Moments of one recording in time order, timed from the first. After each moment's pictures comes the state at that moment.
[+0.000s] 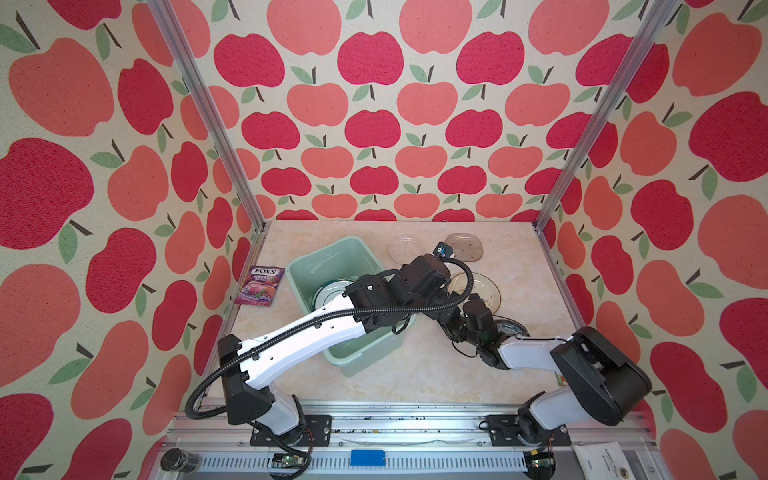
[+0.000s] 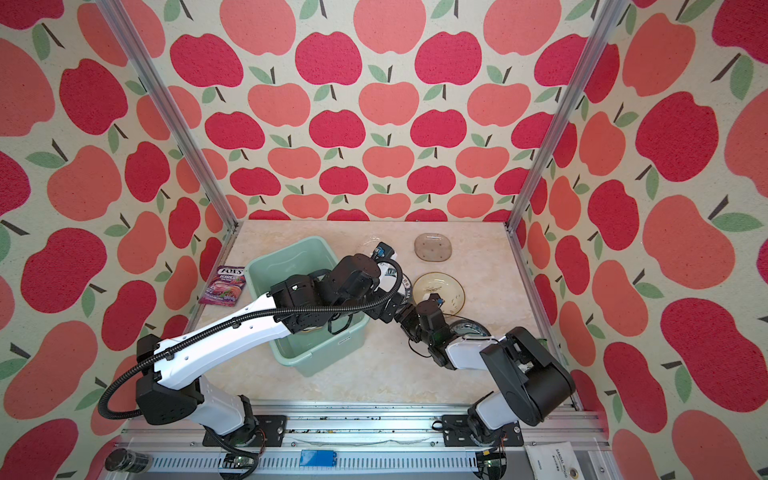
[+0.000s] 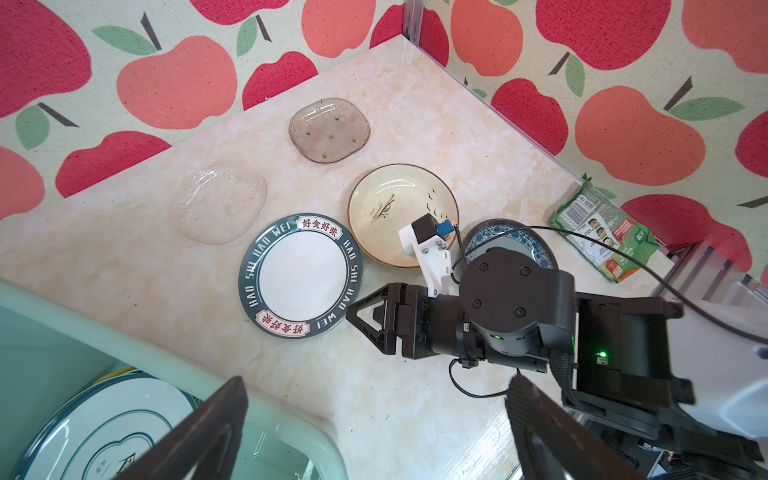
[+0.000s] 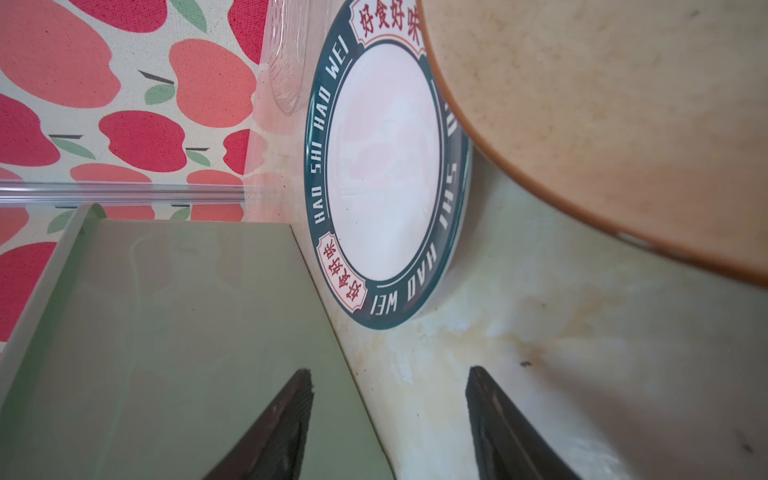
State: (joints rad) left arm -1.11 1.53 1.66 -0.82 -0.30 -0.27; right arm 0.66 1.53 0.39 0.61 -0.09 1.30
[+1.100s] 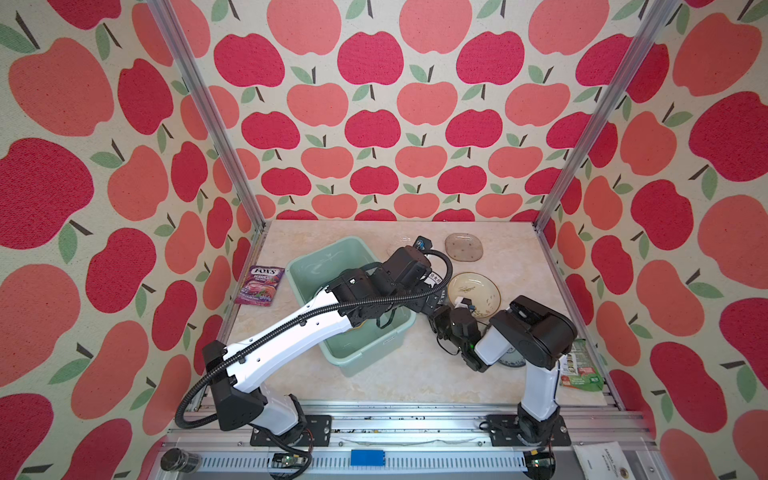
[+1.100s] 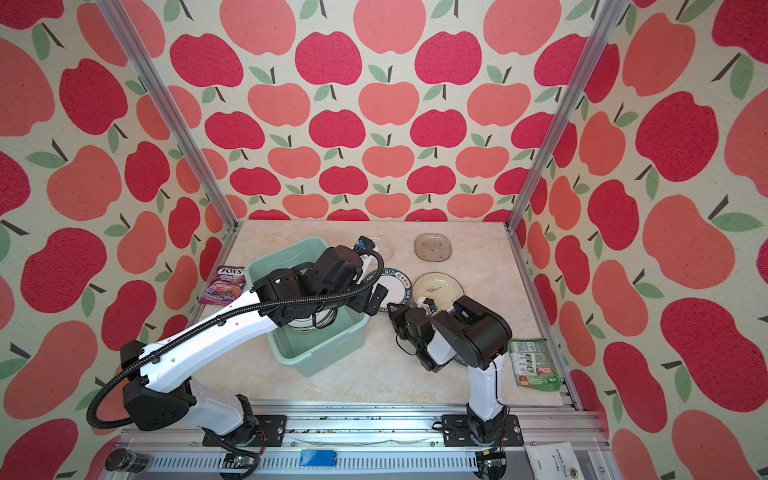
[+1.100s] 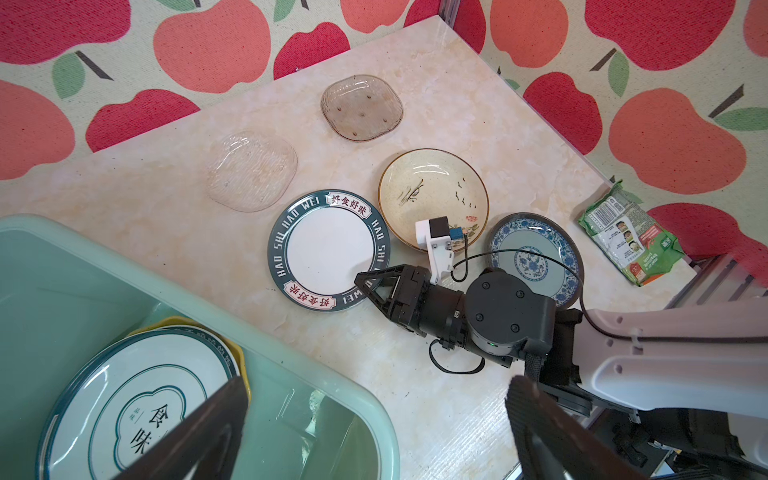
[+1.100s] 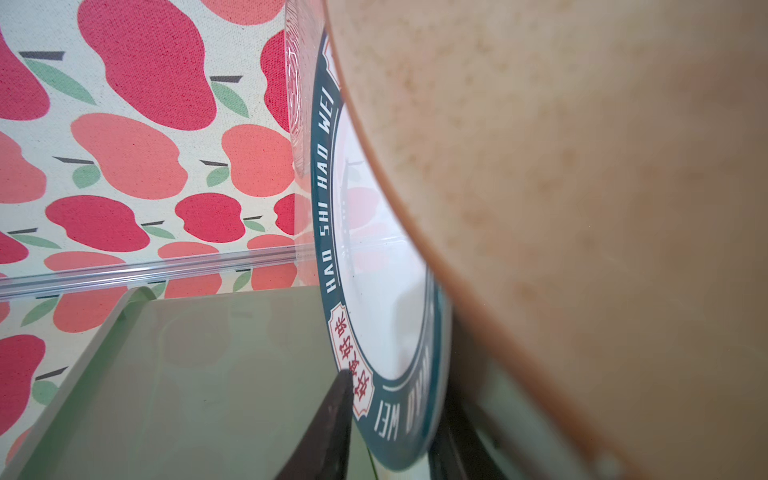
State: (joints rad) left arm -1.02 1.48 1.62 -0.88 -0.25 -0.30; right arm 0.72 1.93 0.42 1.14 0.07 1.50
